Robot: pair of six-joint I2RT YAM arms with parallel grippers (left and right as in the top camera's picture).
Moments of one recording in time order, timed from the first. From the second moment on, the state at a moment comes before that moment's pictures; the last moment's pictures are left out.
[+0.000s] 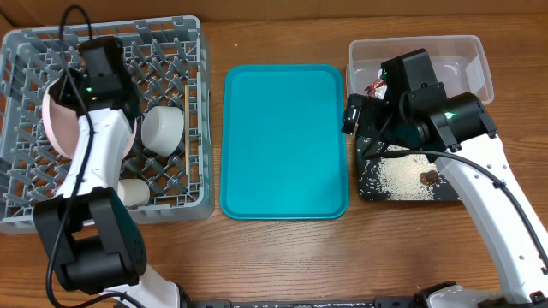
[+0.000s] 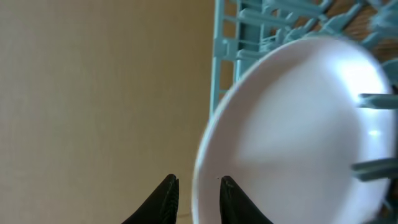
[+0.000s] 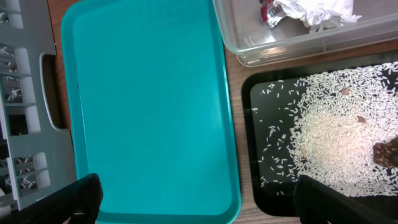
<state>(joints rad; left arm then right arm) 0.18 1.81 1.36 -0.23 -0.98 0.76 0.34 1.49 1.50 -1.09 -0.04 0.54</state>
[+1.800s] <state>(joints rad) -0.48 0.75 1.40 -1.12 -0.25 -0.21 0.34 0.96 1.56 -1.27 -0.05 0.37</state>
